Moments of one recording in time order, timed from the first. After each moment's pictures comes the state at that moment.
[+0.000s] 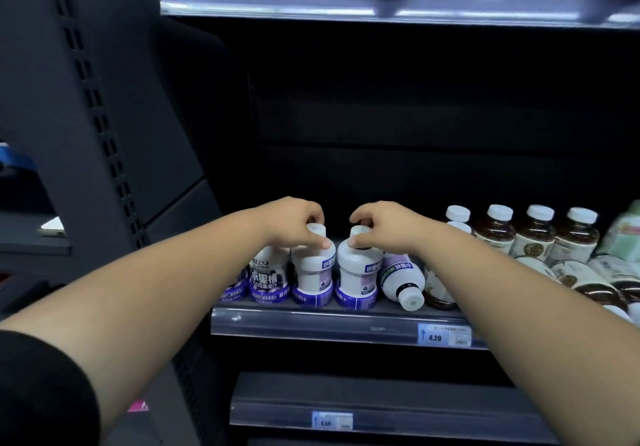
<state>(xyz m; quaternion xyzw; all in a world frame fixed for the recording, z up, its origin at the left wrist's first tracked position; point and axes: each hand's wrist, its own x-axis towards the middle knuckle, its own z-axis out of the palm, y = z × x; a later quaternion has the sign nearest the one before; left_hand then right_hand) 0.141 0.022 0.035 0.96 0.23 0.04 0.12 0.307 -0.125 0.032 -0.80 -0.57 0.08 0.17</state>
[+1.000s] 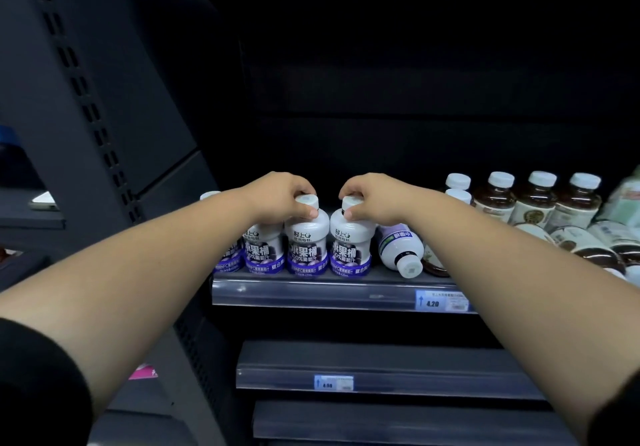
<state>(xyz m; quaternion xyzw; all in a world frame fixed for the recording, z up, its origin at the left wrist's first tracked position) 0.129 0.026 0.025 0.95 0.25 0.08 0.19 0.300 -0.119 0.027 -0.79 -0.59 0.09 0.15</state>
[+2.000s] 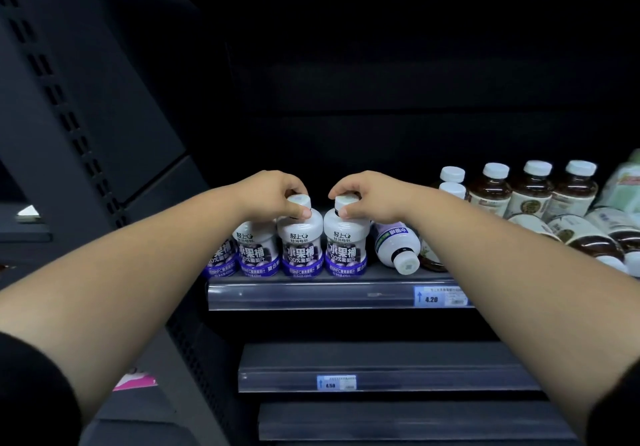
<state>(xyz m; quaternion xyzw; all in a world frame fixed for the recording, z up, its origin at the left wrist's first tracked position) 0.134 0.033 0.030 0.95 0.24 0.05 0.17 0.312 -0.121 0.019 -0.75 -0.60 0.16 0.23</state>
